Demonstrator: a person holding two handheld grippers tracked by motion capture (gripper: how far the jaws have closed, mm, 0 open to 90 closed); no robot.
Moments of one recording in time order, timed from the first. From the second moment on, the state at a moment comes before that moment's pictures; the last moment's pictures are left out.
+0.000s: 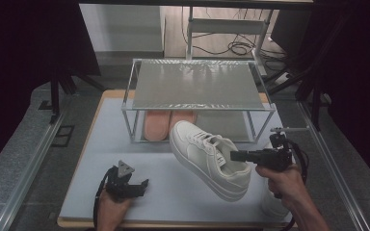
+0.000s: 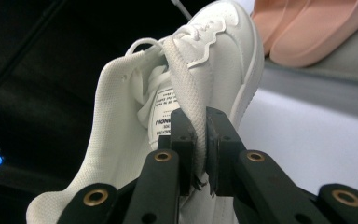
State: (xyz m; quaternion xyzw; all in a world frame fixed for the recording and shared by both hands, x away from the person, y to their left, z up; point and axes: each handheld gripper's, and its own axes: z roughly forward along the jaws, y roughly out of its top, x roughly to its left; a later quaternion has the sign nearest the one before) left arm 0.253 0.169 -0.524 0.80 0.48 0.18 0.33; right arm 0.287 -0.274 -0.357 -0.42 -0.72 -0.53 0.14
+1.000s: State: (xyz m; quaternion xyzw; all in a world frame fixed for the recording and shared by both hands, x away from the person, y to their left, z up) left arm 0.253 0.169 -0.524 0.80 0.48 0.18 0.33; right arm 0.330 -0.274 -0.294 -0.45 -0.68 -0.57 0.12
